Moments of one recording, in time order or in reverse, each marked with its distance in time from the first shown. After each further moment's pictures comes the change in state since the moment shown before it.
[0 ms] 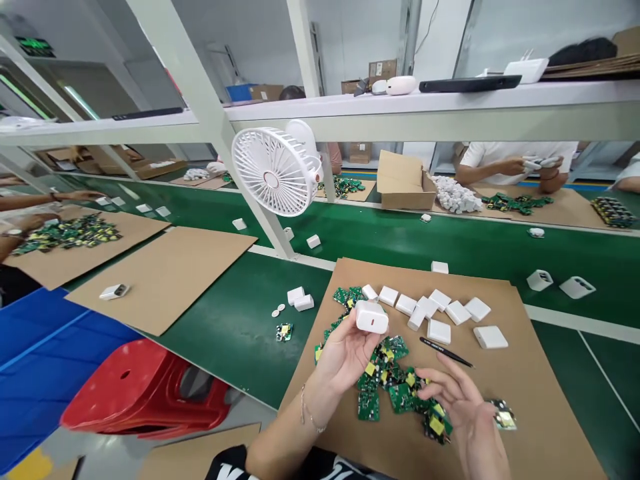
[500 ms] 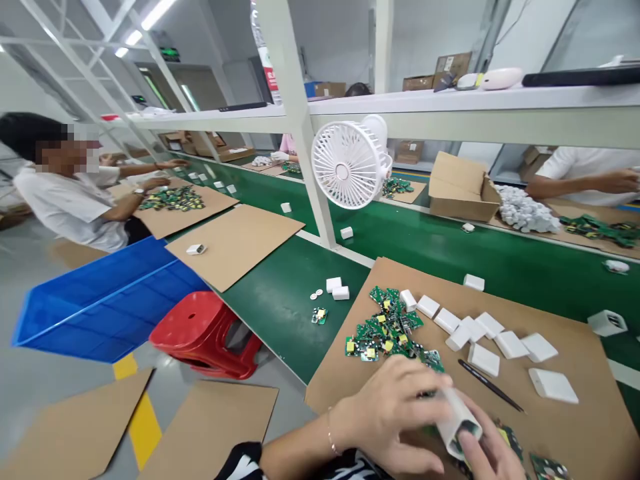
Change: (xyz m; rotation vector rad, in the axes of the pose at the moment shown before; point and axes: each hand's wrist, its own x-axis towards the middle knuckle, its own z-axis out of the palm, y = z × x) left_hand -0.044 -0.028 -0.038 1.312 -0.512 0.675; right_hand 0.006 0.011 -0.004 -0.359 -0.227 -0.129
